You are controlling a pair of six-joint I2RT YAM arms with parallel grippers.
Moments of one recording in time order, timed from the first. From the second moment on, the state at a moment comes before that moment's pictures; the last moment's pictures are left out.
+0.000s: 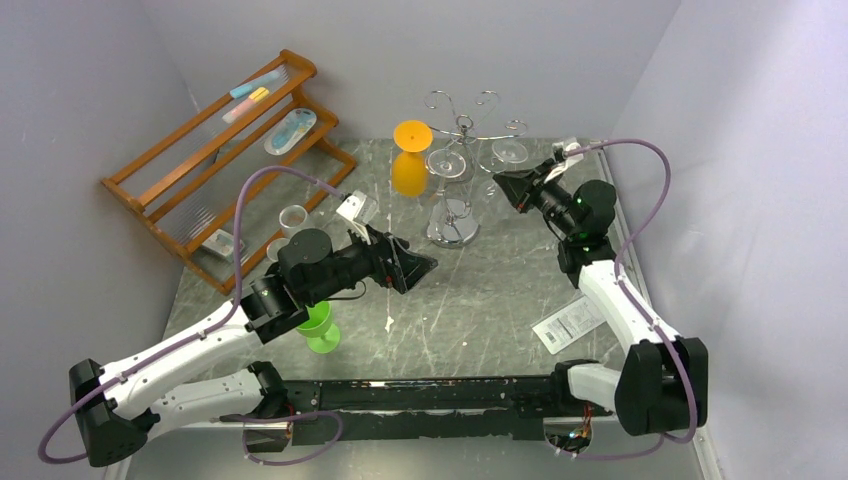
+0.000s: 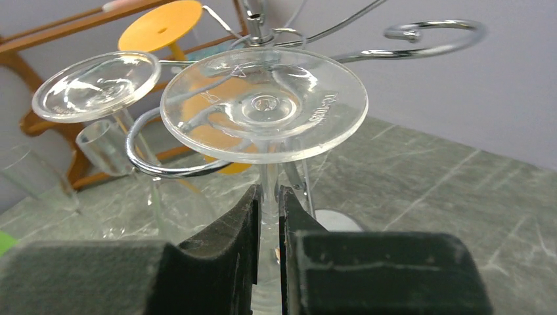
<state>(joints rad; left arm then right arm) -0.95 0.93 0.84 0.02 0.02 -0.54 0.10 1.17 0.74 0.56 -0.56 0.27</state>
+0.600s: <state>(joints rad) -0.95 0.93 0.86 0.01 0.02 -0.53 0.10 1.31 0.82 0.61 -0.83 0.27</state>
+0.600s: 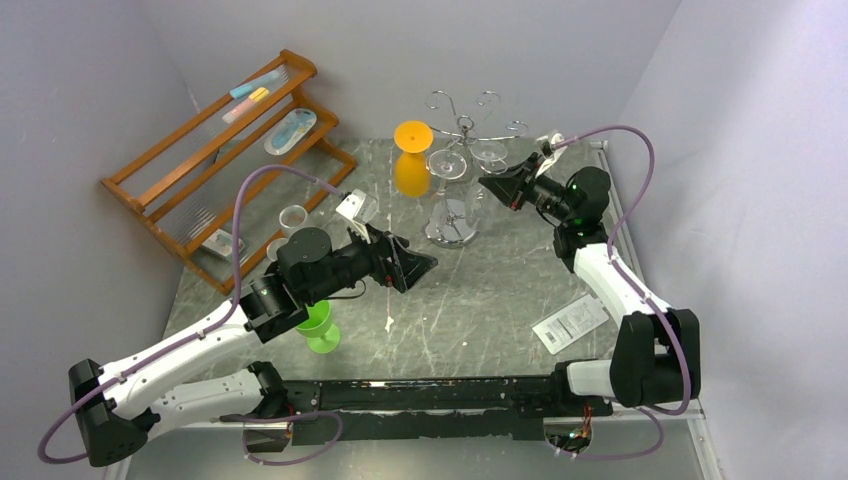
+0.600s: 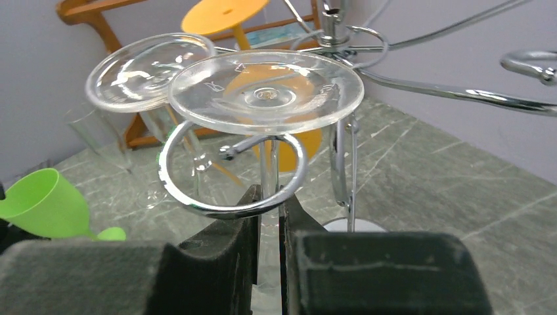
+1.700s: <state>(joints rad) -0.95 0.92 0.86 -0.02 -0.01 -0.53 0.09 1.17 0.72 0.73 -0.80 0.32</state>
